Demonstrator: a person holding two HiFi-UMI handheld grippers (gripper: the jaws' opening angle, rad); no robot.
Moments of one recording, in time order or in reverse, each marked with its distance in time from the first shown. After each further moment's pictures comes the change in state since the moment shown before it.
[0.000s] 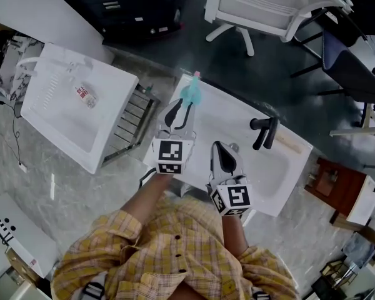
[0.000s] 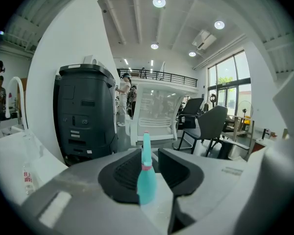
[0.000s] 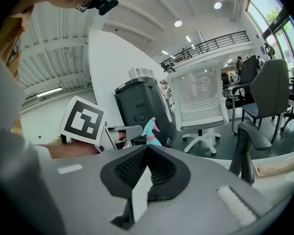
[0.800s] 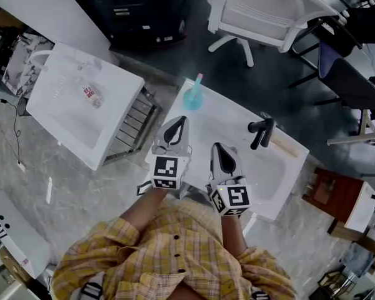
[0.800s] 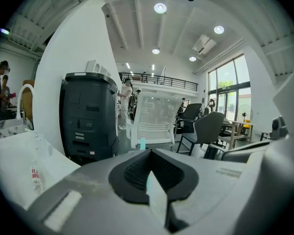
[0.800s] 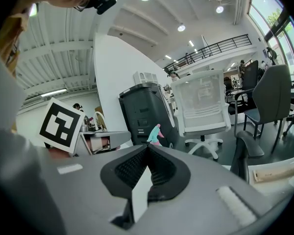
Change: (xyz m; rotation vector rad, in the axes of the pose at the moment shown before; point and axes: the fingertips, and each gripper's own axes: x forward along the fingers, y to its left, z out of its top) left arm -0.063 -0.014 0.008 -0.016 -0.045 0.010; right arm -0.019 0.013 0.014 -0.029 -0.046 0.029
